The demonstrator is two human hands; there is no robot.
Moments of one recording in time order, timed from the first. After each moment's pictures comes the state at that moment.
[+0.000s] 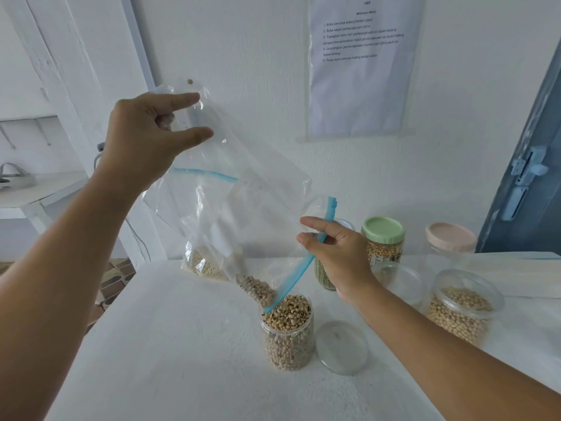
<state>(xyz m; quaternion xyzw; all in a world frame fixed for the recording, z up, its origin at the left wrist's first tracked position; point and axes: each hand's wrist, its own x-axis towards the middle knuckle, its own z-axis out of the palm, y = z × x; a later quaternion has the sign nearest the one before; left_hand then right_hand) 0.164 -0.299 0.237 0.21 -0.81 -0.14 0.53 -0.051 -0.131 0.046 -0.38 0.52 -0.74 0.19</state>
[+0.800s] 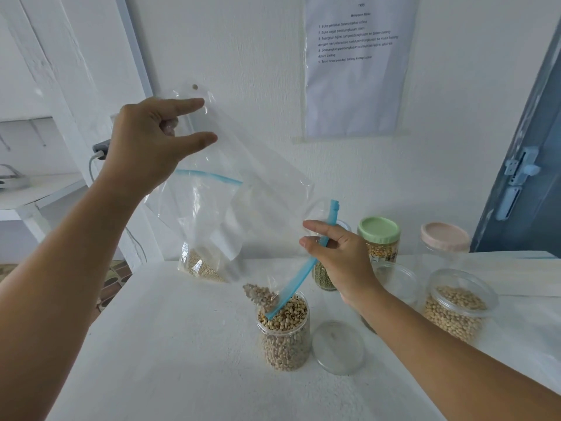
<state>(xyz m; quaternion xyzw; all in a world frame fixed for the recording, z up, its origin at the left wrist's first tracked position) 0.159 -0.297 0.232 0.18 -0.82 -0.12 0.53 -0.061 -0.123 0.038 -0.38 0.55 -0.72 0.18</state>
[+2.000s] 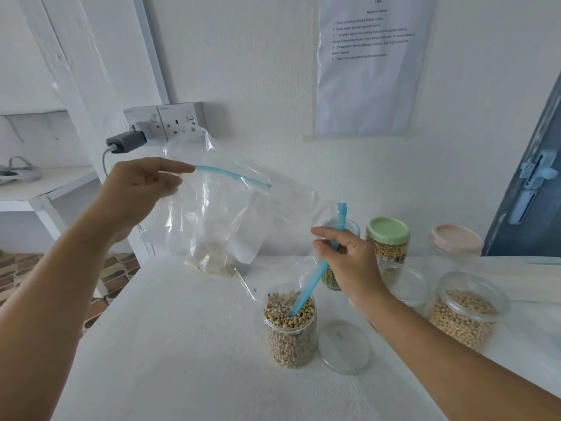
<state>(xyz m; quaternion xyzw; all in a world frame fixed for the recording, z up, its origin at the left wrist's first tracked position) 0.212 -0.320 0.176 0.29 -0.79 -0.34 0.42 -0.062 -0.126 0.021 -0.39 0.57 -0.71 0.17</state>
